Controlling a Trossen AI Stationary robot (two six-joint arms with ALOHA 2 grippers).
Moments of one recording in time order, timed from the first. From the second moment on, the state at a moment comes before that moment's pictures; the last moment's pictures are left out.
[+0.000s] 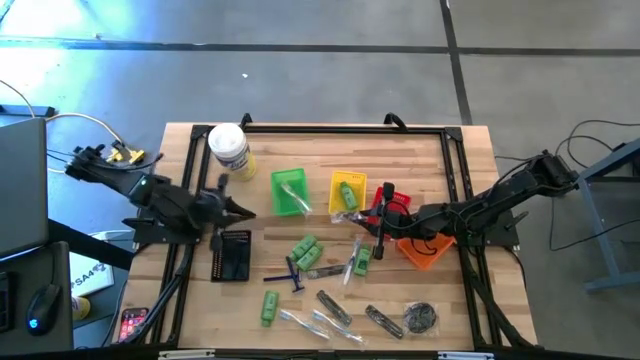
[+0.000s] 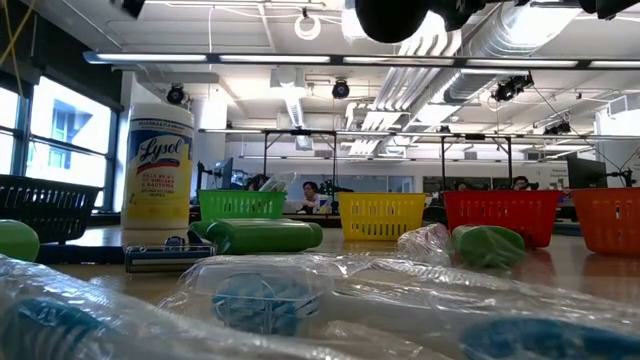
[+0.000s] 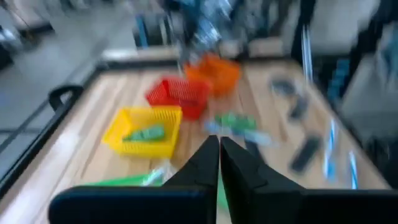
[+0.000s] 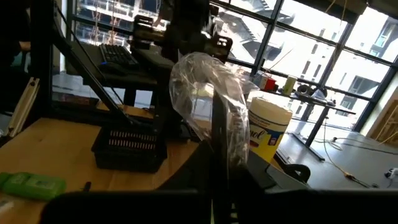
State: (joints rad) left arm -0.41 0.59 0.69 -0.35 -0.44 -0.10; right arm 0.34 1.27 0.61 0.69 0.50 -0.26
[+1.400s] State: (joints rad) left arm -0.25 0.13 0.02 0.18 -0.46 0.06; right arm 0.64 0.96 0.82 -1.21 0.33 0.71
